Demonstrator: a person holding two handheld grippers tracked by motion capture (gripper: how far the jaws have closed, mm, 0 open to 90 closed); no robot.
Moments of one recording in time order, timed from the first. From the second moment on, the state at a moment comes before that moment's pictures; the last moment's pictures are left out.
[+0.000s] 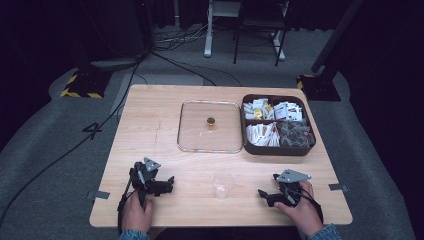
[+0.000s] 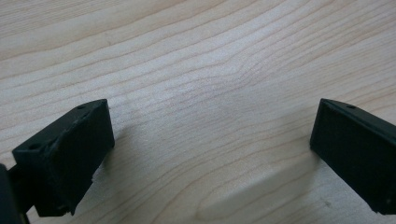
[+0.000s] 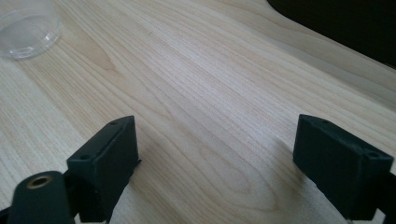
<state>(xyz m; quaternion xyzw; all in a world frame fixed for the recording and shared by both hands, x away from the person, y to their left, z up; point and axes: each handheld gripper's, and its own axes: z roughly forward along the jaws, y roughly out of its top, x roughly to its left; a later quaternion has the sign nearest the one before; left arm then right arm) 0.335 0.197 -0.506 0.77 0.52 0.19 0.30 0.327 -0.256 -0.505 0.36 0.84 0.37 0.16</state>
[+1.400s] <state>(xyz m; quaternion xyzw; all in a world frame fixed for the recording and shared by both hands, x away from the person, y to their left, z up) 0.337 0.198 -0.506 0.78 0.52 0.19 0.30 0.331 -0.265 -0.489 0.38 0.83 0.39 0.14</state>
